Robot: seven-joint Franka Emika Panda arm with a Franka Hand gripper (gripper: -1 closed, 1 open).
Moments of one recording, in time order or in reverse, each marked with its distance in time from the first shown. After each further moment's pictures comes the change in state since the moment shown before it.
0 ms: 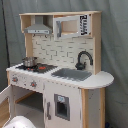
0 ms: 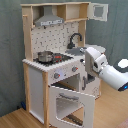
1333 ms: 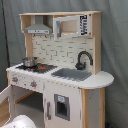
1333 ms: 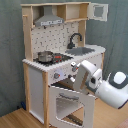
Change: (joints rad) arm -0.131 0.001 0.122 0.327 0.003 0.004 0.287
